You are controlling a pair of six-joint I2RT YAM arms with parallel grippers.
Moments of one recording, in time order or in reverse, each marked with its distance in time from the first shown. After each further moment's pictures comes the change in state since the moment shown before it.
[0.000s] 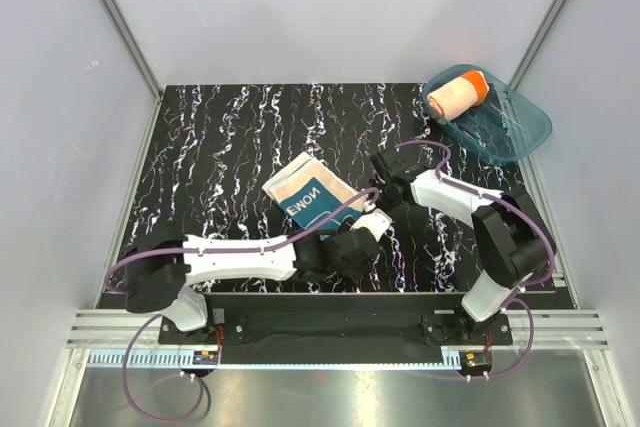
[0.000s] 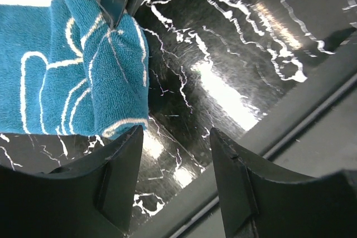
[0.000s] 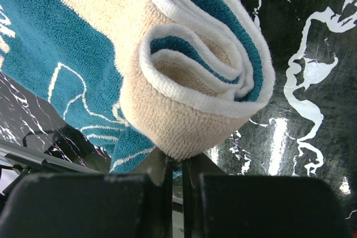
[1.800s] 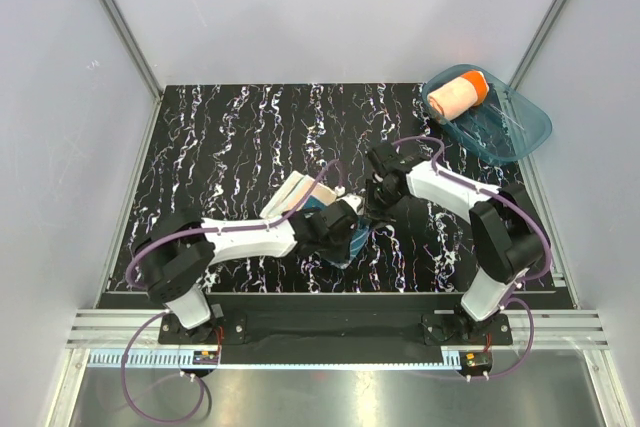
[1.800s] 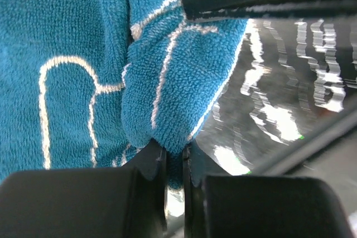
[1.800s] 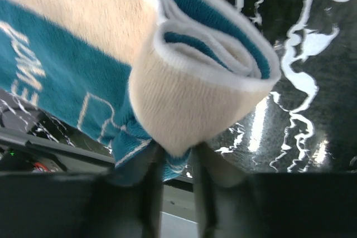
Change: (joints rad) left arm 0.233 0.113 -0.093 0.096 0.312 -0.203; right arm 0.005 0.037 0.102 -0.173 -0.023 -0.056
